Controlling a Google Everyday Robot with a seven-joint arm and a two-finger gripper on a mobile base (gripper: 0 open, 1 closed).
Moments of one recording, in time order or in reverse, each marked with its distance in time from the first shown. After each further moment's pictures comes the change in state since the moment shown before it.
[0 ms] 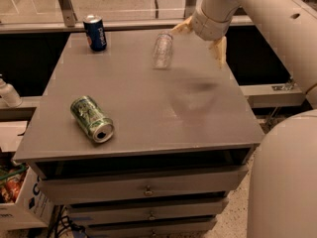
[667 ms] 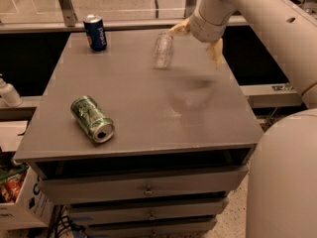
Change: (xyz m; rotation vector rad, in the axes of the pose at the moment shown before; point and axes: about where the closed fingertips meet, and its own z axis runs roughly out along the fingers) arm 0.003 -0.007 0.012 0.035 0.001 -0.032
